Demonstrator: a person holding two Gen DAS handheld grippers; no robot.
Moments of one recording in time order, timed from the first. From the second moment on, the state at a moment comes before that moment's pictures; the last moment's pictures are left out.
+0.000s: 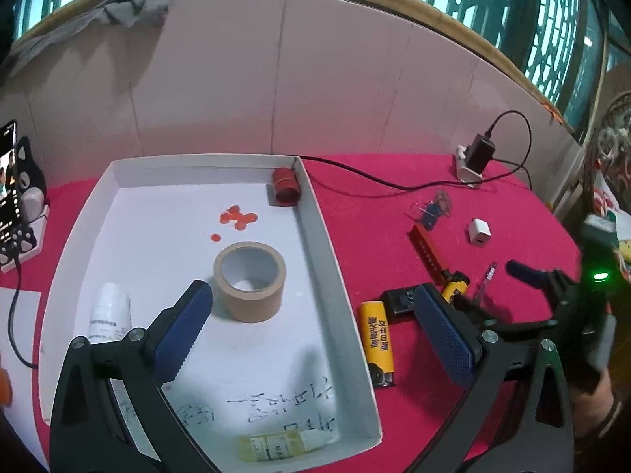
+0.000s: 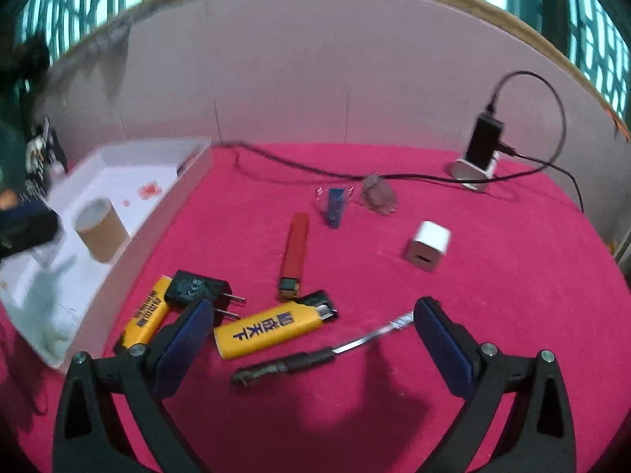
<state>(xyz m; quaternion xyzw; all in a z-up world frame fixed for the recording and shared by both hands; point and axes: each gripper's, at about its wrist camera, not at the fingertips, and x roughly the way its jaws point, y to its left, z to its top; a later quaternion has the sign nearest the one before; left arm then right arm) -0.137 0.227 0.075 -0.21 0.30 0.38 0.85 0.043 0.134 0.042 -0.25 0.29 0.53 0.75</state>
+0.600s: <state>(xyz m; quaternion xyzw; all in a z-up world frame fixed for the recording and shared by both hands) -0.073 0.223 0.061 -0.11 0.39 0.27 0.87 0.105 0.107 0.035 -0.24 0.33 0.56 0.73</state>
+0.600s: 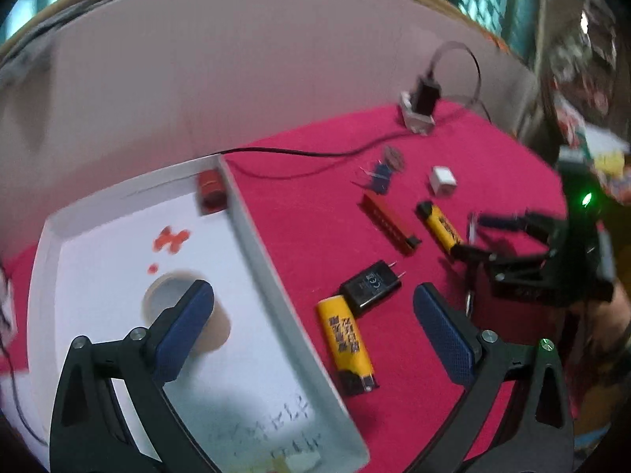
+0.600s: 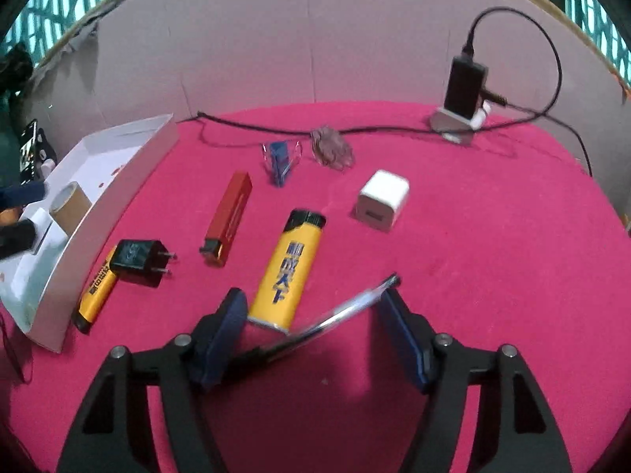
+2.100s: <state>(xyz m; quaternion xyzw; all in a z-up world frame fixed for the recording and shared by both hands) -0.072 0.182 0.086 -0.16 0.32 0.24 0.90 0.095 0.054 0.113 -0.08 0.30 0.59 0.75</state>
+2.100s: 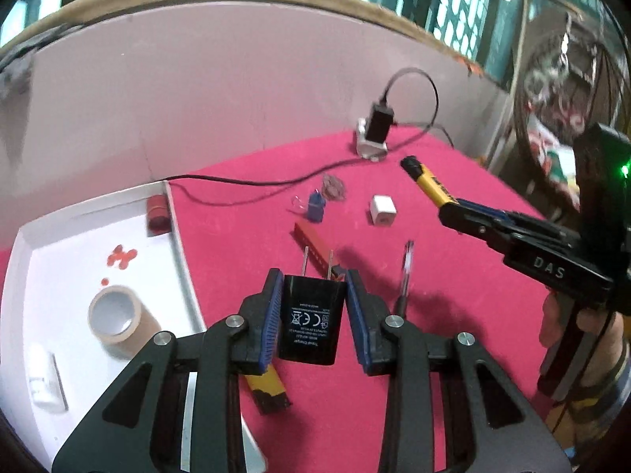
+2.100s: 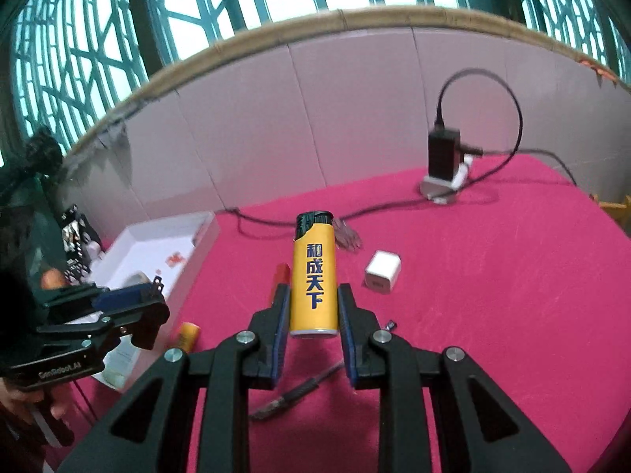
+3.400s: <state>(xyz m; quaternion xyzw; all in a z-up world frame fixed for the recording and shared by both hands) -0.177 0.224 0.119 -0.25 0.19 0.35 0.88 -0.012 0.116 0.160 -0.15 0.21 0.67 0.70</state>
